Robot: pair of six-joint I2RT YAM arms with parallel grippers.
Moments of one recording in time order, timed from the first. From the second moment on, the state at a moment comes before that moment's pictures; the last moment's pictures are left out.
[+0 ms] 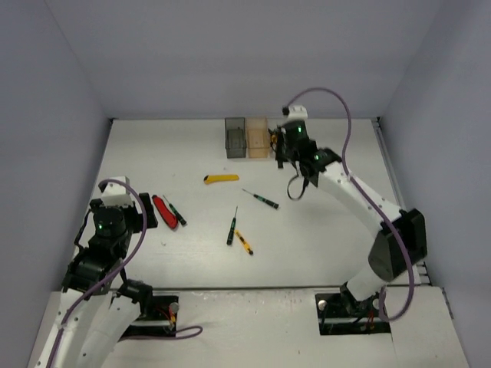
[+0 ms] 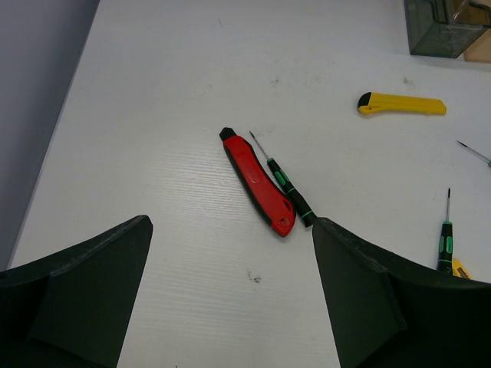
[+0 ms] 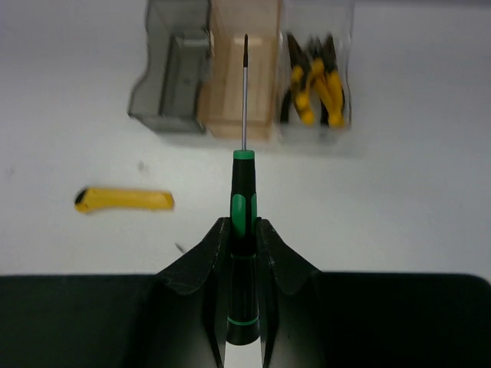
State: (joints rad) left arm -0.28 0.49 0.76 -0.70 -0.35 -0.19; right arm 0.53 1.57 1.34 -0.32 0.28 0.32
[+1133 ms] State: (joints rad) left arm -0.27 0.50 0.76 -0.70 -0.35 -0.19; right arm 0.44 2.43 2.11 -0.29 0.14 0.18
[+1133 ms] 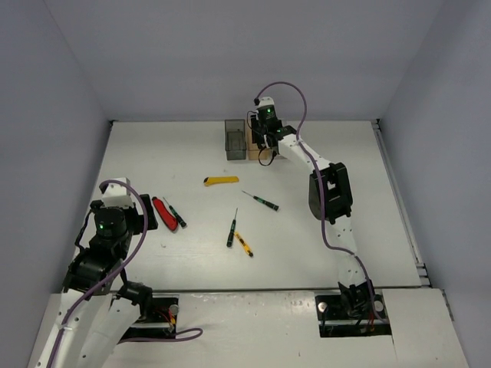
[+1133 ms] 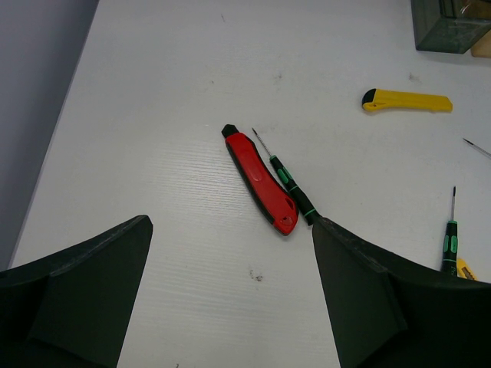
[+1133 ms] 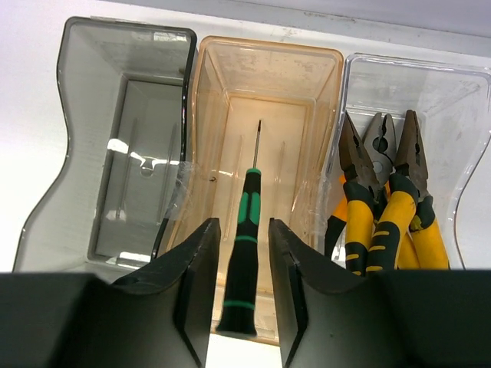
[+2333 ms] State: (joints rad) left arm -0.27 0.49 0.76 -0.70 -0.34 -0.19; right arm 0.62 1.82 1.13 -0.27 -0.08 0.03
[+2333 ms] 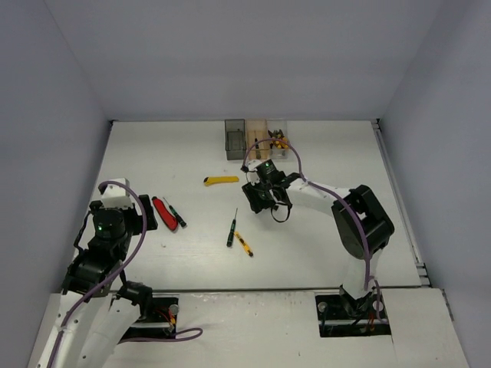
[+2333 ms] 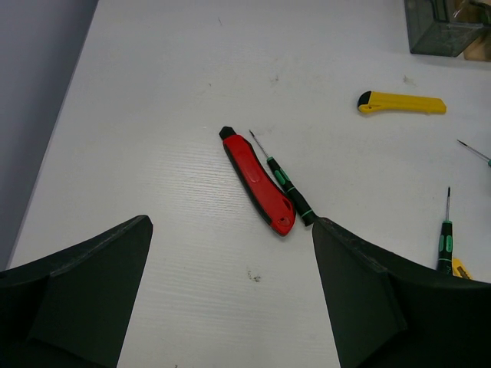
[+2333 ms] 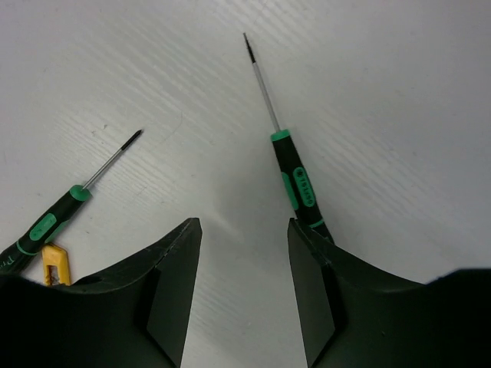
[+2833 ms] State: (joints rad) left arm -0.27 0.48 0.76 -0.70 -0.34 -0.19; right arm 0.66 1.85 1.11 -0.26 -0.02 0.04
